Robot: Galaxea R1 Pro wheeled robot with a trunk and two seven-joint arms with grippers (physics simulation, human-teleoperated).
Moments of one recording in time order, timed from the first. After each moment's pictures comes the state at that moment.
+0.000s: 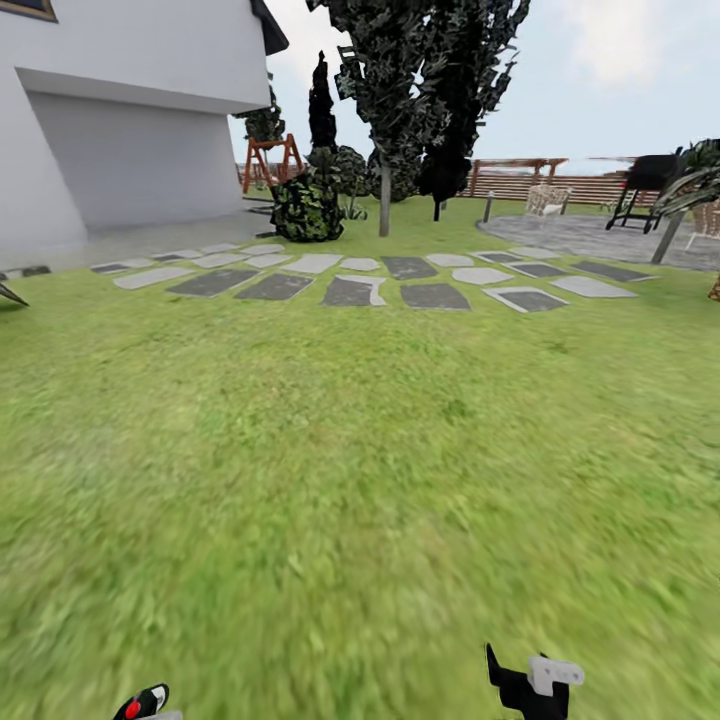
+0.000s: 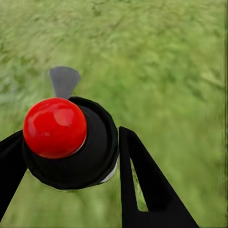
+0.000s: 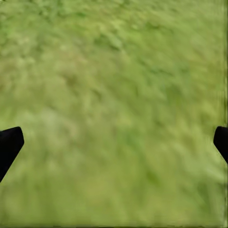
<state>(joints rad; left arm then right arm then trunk) -0.25 0.13 -0.16 -0.12 0.26 -0.91 0.10 -0.43 -0.07 0.37 -0.03 -0.54 -0.73 0.05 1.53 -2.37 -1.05</state>
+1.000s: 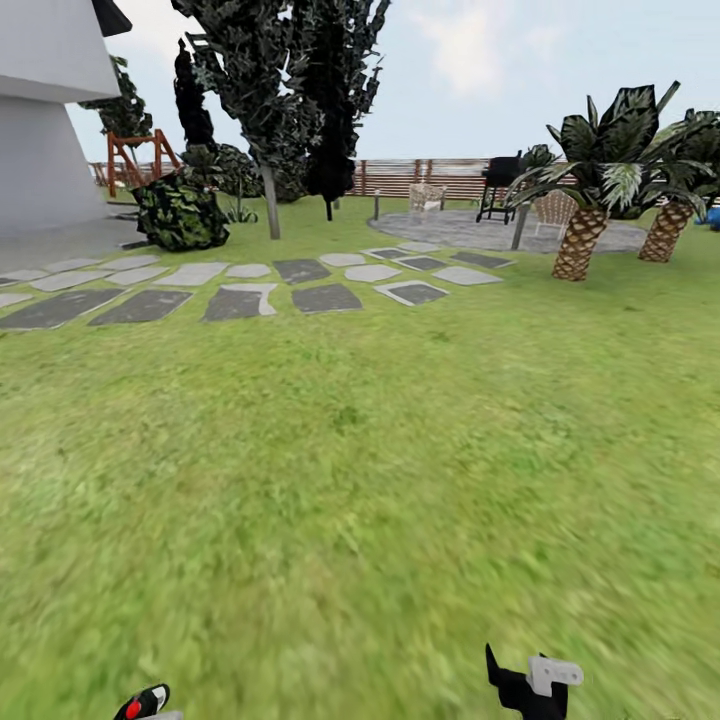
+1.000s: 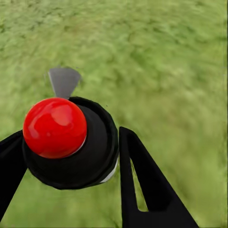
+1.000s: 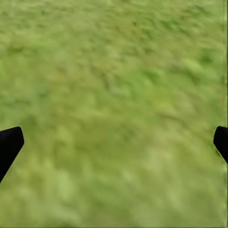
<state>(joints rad) -0.25 0.13 -0.16 -0.12 0.26 -0.91 0.10 -0.43 -0.07 0.37 -0.03 -0.54 -0.73 0.04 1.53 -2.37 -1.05</state>
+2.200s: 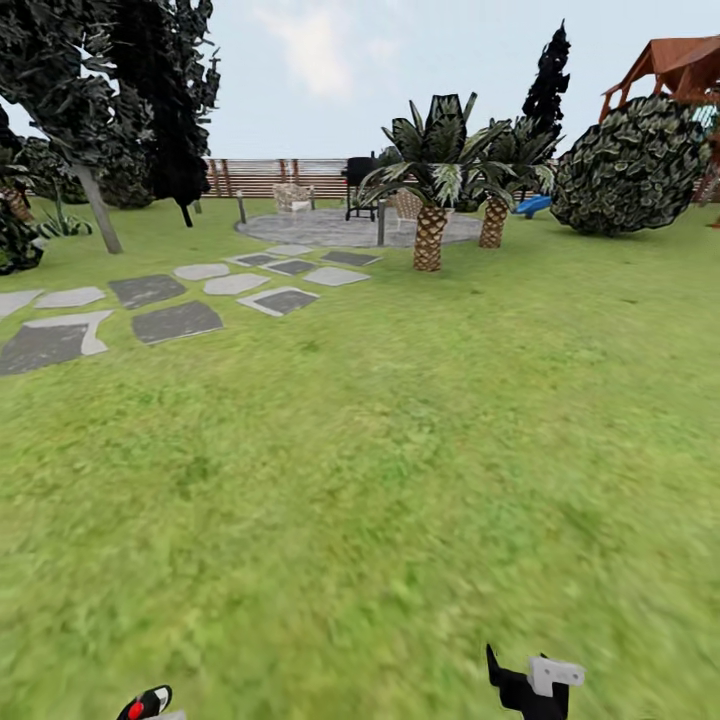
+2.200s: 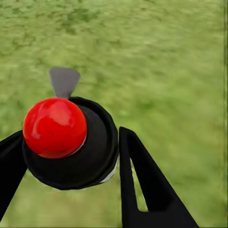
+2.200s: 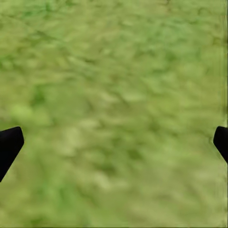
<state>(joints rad) -0.25 0.12 -0.16 -0.11 0.25 -0.90 0.10 -0.43 -0.07 0.37 -0.03 -0.54 -0.73 0.04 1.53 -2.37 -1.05</state>
